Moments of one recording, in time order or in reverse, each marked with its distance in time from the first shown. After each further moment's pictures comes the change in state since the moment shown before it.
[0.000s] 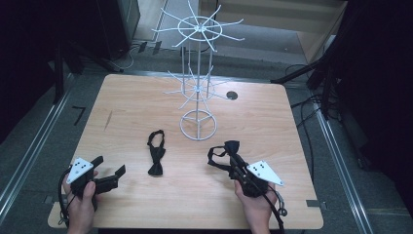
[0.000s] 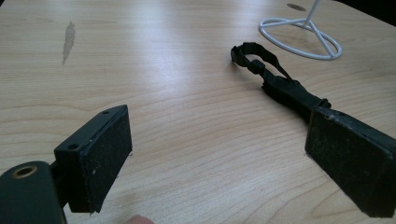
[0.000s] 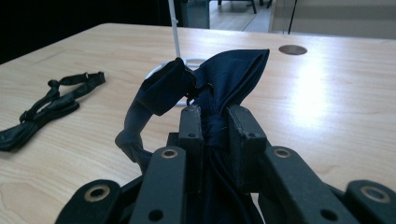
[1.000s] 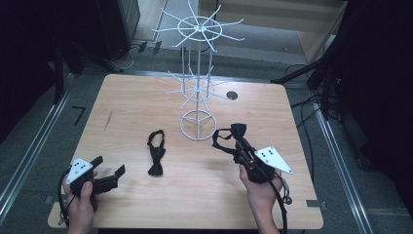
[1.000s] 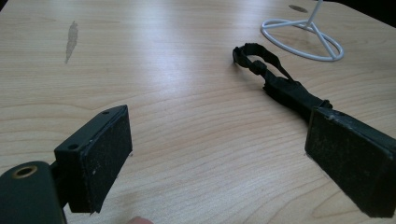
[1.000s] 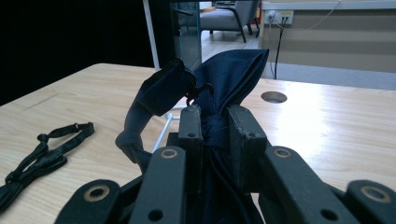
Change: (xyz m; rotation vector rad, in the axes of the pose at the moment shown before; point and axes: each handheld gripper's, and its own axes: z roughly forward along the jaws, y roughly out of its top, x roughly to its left) left arm 0.000 0.000 -0.001 0.002 0.007 -0.005; right arm -0.011 0.043 0.004 -0.108 -0.028 0.000
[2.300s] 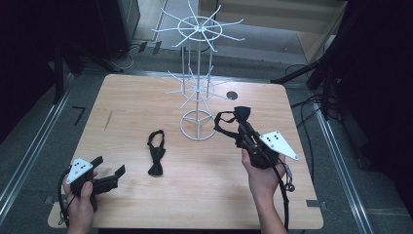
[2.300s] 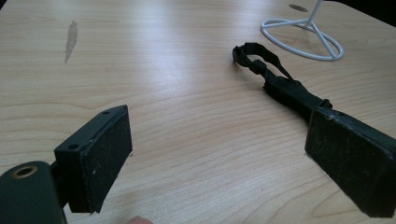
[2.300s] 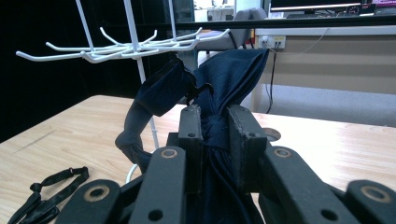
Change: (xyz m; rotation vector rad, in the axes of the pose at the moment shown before) left arm 0.000 0.000 0.000 0.001 0.000 -0.002; right arm -0.004 0.041 0.011 -0.078 -0.010 0.013
